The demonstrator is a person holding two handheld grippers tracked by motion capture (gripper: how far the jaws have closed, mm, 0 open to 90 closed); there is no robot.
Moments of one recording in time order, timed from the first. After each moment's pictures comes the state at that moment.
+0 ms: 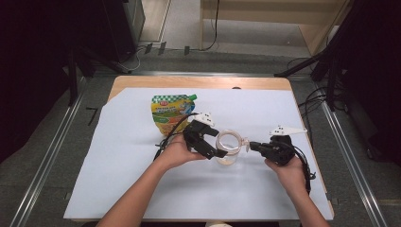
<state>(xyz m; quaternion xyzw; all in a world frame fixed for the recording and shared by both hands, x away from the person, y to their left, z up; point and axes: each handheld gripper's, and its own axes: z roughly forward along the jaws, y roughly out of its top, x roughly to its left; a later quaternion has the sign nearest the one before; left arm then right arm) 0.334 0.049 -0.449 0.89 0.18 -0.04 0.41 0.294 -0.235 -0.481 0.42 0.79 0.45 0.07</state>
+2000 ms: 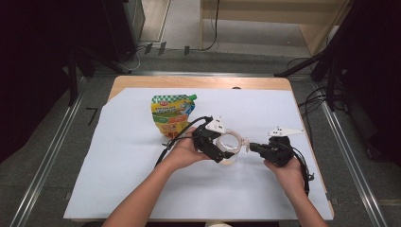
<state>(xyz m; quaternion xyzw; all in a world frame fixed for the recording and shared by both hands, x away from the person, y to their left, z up) 0.326 0.027 -0.448 0.90 0.14 0.04 0.40 0.293 -0.232 -0.485 0.43 0.78 0.44 0.07</state>
